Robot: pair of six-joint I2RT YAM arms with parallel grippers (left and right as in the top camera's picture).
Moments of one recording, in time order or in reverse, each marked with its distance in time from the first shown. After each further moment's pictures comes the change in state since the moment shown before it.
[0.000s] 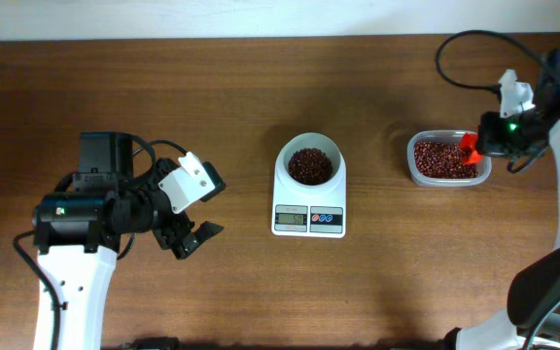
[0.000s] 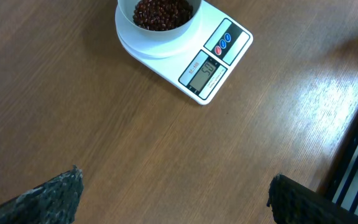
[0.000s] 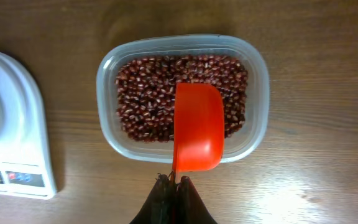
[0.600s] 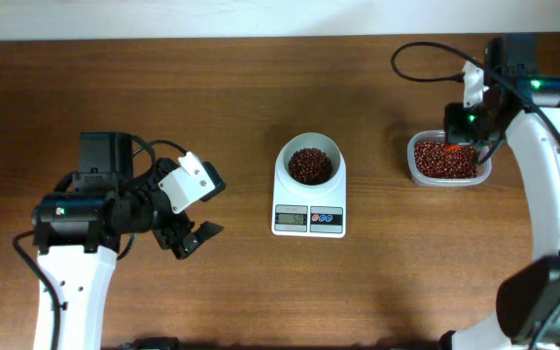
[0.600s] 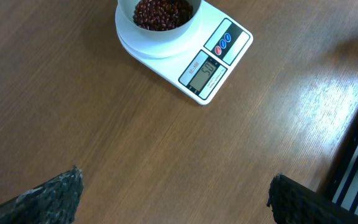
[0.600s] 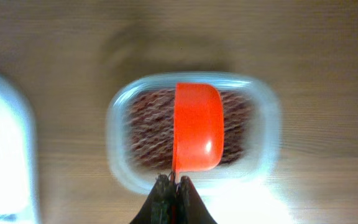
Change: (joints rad) left arm 0.000 0.000 0.000 0.000 0.000 0.000; right arm 0.178 -0.046 -0.015 0.052 0.097 0.117
